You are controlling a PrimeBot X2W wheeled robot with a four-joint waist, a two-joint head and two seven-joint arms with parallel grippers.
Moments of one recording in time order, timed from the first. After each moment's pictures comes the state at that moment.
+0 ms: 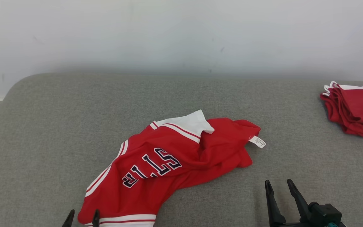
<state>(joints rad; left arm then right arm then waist) 0.11 0.21 -0.14 0.17 -0.29 -0.05 -0.17 -0.01 -0.05 0.04 0.31 0.19 0.13 -0.26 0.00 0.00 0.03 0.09</state>
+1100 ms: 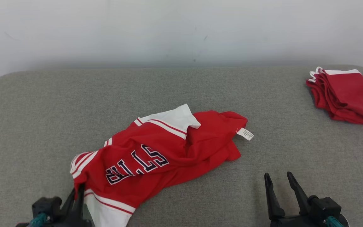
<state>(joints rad) -0.21 0.23 -0.16 0.62 -0.38 -0.12 -0.25 -0.03 -0.05 0.03 0.31 0.17 0.13 -0.26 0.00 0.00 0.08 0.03</state>
